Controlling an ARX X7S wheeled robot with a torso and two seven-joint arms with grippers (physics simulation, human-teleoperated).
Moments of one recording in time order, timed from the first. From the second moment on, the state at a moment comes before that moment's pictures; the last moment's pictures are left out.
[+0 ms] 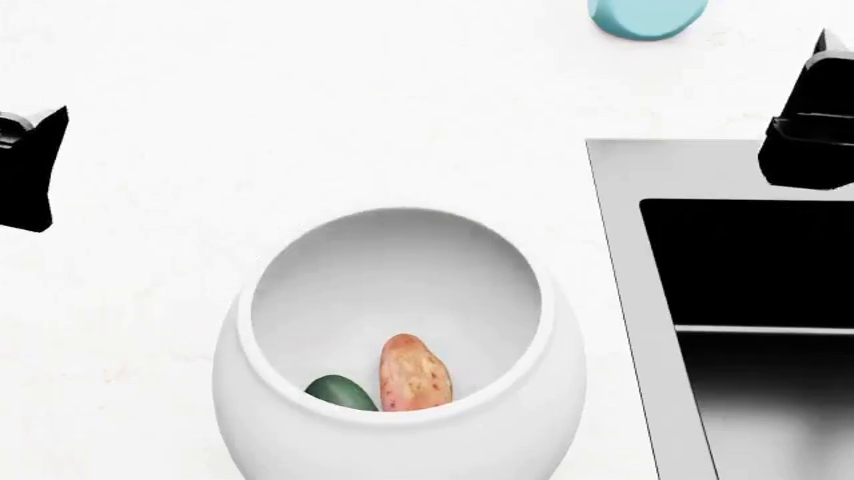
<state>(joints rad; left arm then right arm) -1.25 -0.84 0.48 0.15 -1.45 -1.04 -0.54 1.01 1.07 -0.32 -0.25 1.47 0.67 0.59</state>
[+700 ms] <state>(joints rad) -1.03 -0.93 0.41 0.30 -1.49 -0.95 -0.65 0.89 1.05 -0.31 -0.27 1.49 0.61 0.60</state>
